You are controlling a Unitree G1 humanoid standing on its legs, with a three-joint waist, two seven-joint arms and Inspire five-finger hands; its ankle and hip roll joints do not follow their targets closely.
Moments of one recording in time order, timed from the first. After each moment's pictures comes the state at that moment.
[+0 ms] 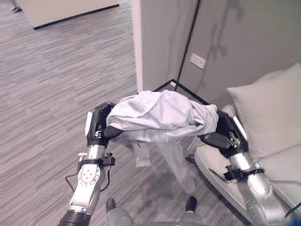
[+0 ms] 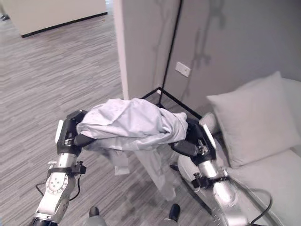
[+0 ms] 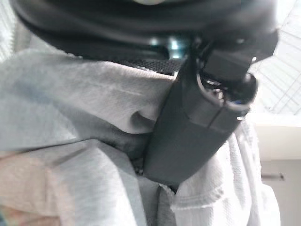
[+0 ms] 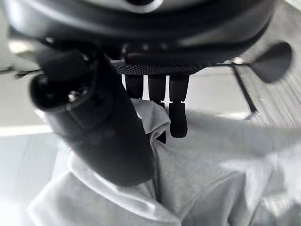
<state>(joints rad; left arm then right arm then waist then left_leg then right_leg) 0.06 0.33 -0.14 -0.01 -0.30 -0.34 0.17 0.30 -0.40 0.06 -0.26 0.52 -0.18 0.10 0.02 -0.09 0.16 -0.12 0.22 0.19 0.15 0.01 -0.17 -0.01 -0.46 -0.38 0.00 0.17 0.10</state>
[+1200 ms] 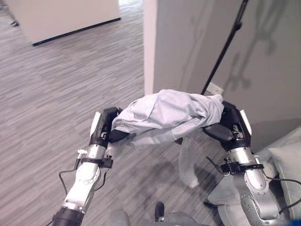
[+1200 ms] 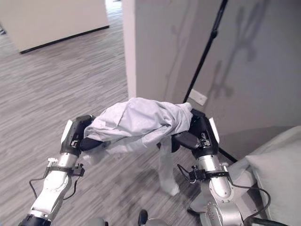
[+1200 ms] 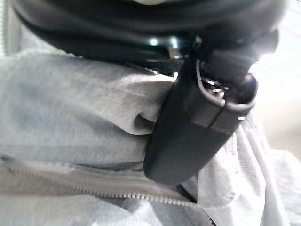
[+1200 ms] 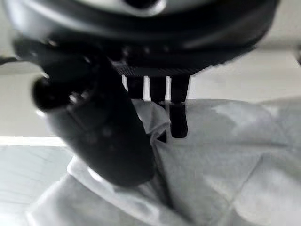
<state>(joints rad) 0.00 0.41 -0.14 -0.02 -0.07 -0.34 0.18 0.13 -0.38 -0.02 -0.34 0.28 -0.19 -0.09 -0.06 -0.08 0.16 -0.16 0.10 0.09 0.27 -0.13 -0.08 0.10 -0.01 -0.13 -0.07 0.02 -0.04</state>
